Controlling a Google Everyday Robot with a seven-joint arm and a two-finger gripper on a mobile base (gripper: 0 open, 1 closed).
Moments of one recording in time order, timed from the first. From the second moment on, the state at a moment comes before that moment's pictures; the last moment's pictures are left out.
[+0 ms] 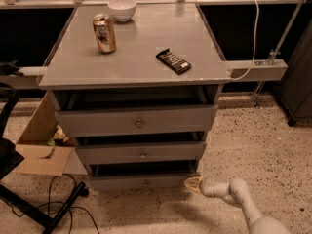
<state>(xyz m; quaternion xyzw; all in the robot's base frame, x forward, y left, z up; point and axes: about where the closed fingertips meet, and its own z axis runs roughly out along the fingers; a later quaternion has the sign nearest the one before) 0.601 -0.179 0.159 -0.50 0.67 0.27 0.48</state>
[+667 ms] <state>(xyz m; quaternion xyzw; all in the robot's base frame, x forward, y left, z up) 0.601 -0.179 0.159 -0.50 0.67 0.27 0.48</state>
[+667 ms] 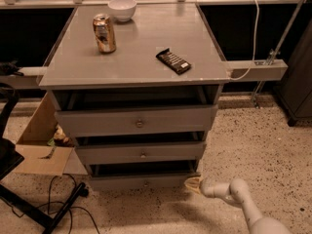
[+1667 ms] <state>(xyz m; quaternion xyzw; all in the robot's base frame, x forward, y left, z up) 0.601 -0.179 0.159 -0.50 0.67 0.27 0.48</state>
